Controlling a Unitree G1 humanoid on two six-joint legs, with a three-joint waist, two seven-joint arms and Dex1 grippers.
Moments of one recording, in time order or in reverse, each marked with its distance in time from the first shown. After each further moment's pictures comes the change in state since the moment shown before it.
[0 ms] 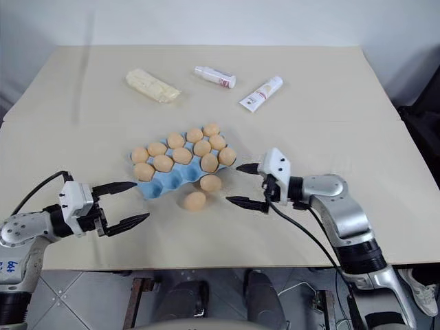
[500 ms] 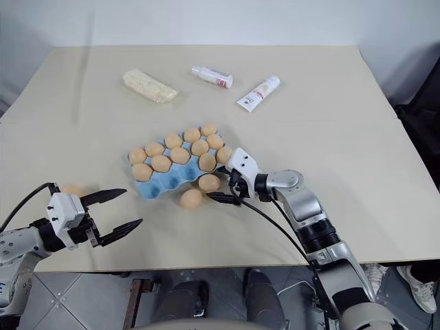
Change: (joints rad) left arm 0.137 -0.017 0.070 -0.128 -0.006 0.016 0.085; right arm -0.156 0.200 0.108 0.308 -0.160 -0.037 -0.087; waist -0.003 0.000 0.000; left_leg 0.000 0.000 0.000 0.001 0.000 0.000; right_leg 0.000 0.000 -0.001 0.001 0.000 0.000
